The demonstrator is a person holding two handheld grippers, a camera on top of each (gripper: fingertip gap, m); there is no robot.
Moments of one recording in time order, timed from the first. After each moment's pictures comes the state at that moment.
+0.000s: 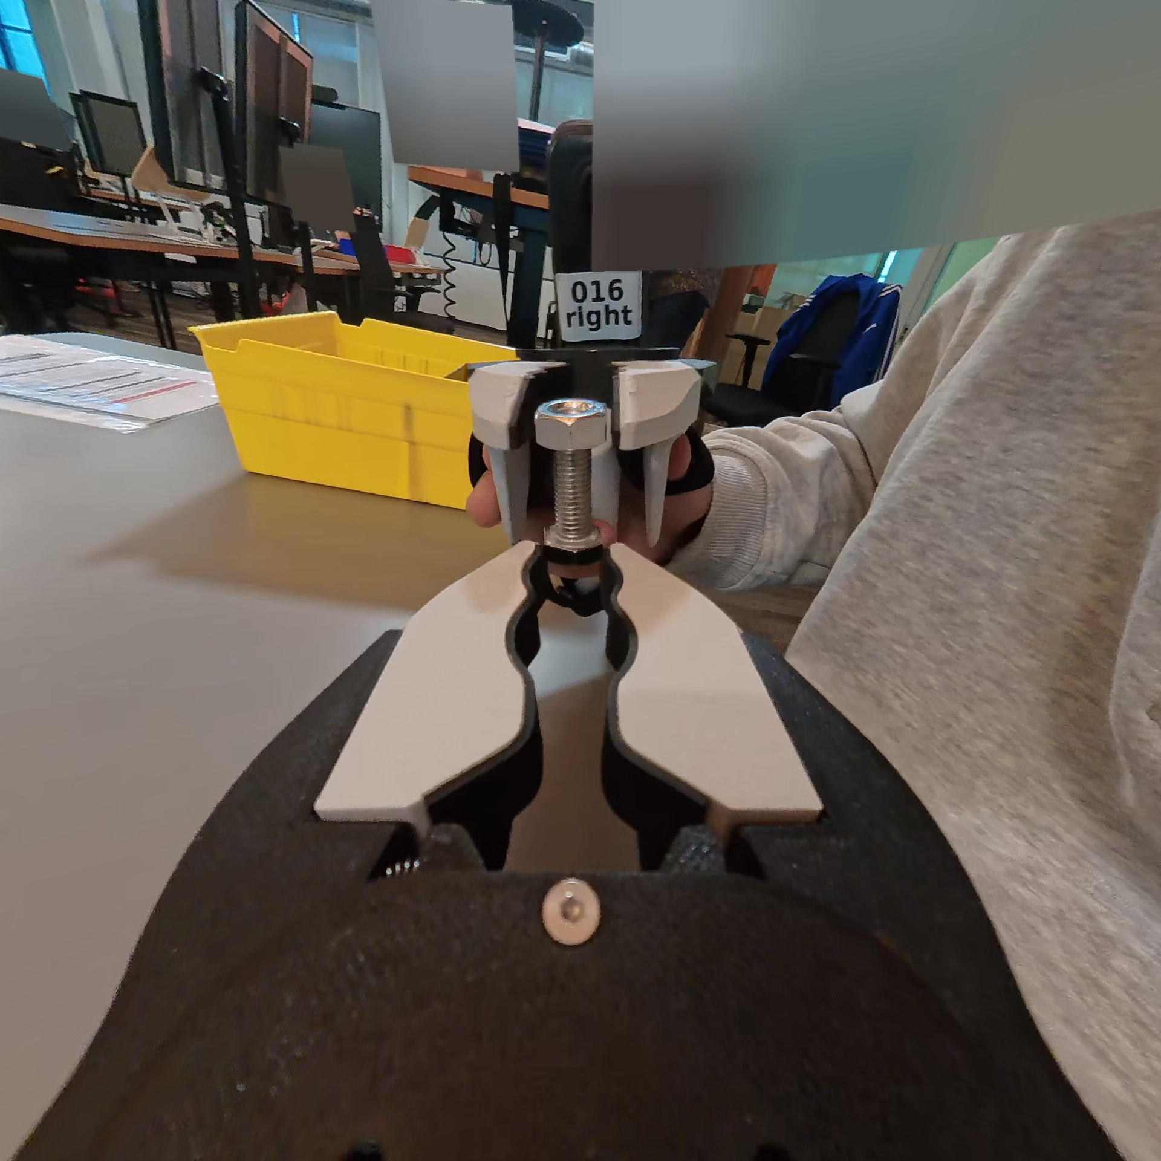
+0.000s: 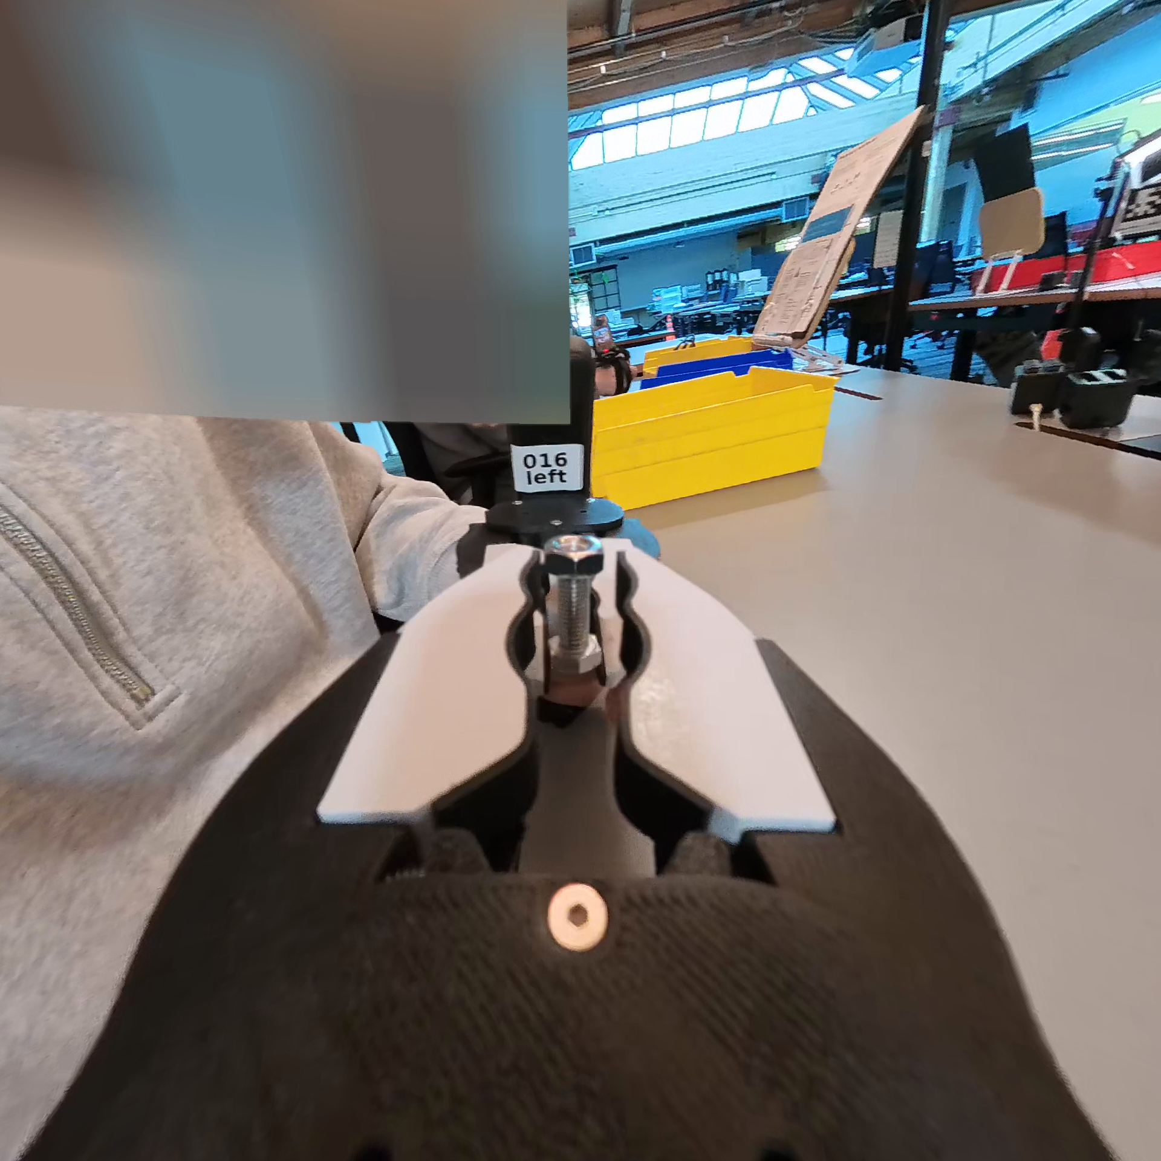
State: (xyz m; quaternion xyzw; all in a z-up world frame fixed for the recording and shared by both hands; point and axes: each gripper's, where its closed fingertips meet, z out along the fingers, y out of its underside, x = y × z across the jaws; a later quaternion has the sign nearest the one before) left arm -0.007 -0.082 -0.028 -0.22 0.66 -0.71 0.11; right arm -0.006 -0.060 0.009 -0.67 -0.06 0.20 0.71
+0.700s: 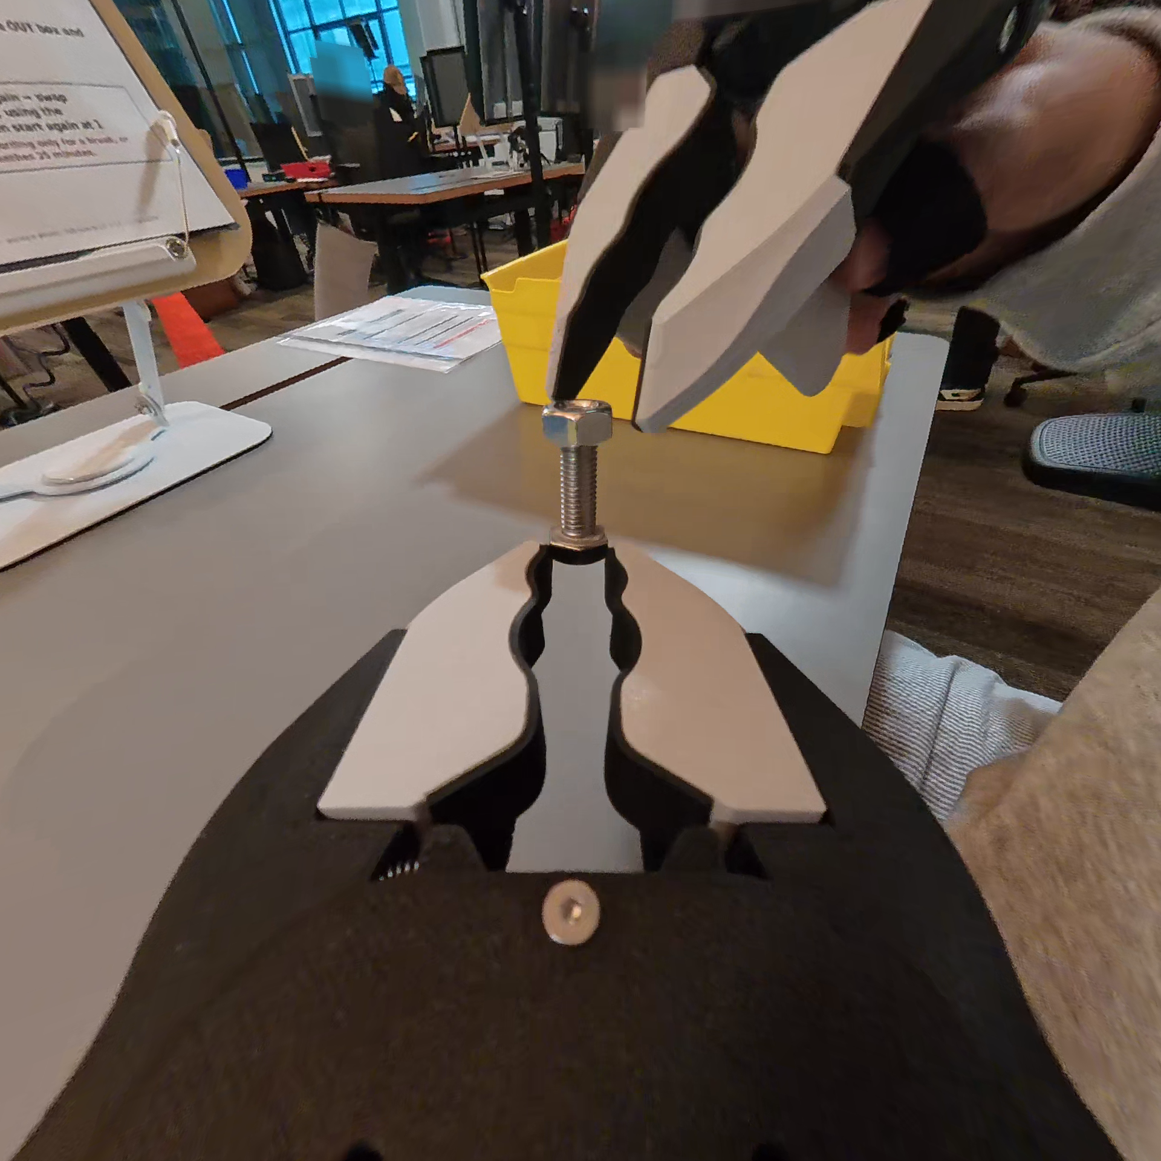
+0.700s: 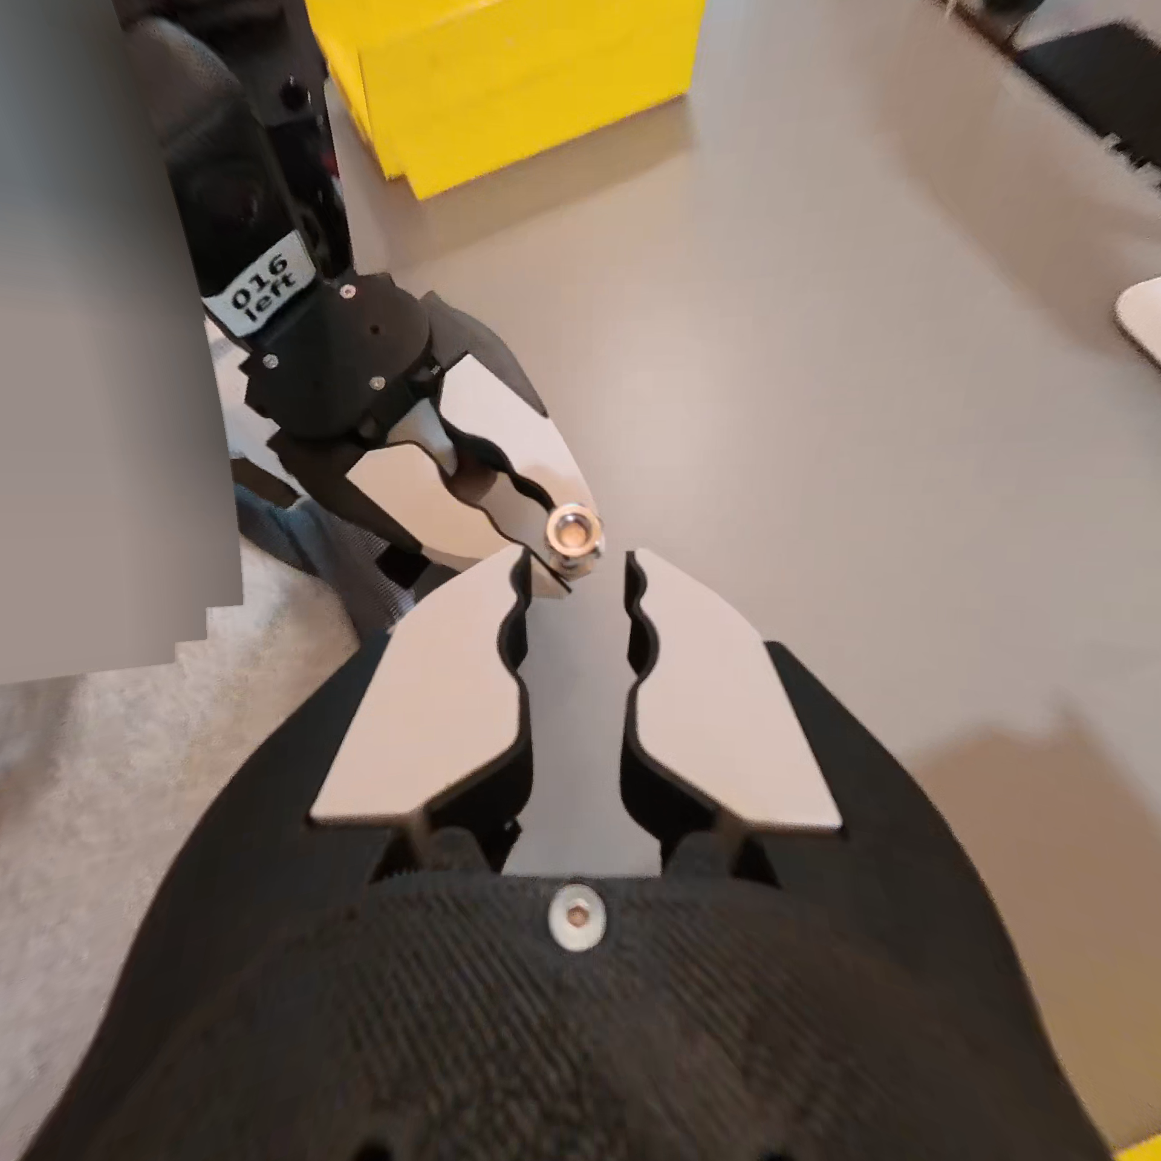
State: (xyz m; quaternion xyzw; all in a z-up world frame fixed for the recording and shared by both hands) left arm 0.036 -0.042 -0.046 -0.33 0.70 -0.56 0.31; right arm 0.032 -0.043 -0.009 -0.89 -0.02 0.06 0.44
